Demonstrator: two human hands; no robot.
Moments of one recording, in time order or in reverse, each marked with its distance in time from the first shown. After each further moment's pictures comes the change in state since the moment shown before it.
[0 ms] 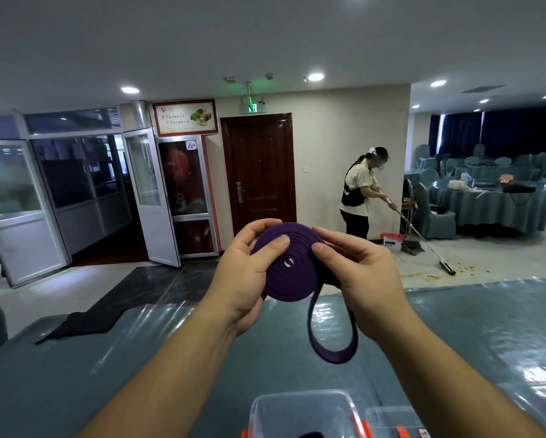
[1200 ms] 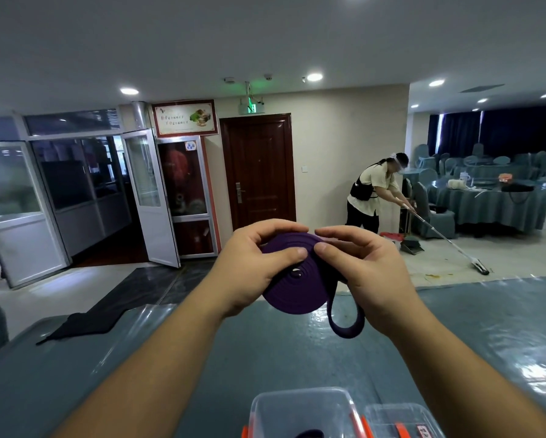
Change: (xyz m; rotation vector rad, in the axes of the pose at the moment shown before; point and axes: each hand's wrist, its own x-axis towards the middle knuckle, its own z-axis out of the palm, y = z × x) left_hand -0.001 0.020 0.000 0.449 -0.214 0.188; right_hand -0.007 -0.019 -0.006 -0.069 -0.028 -0.029
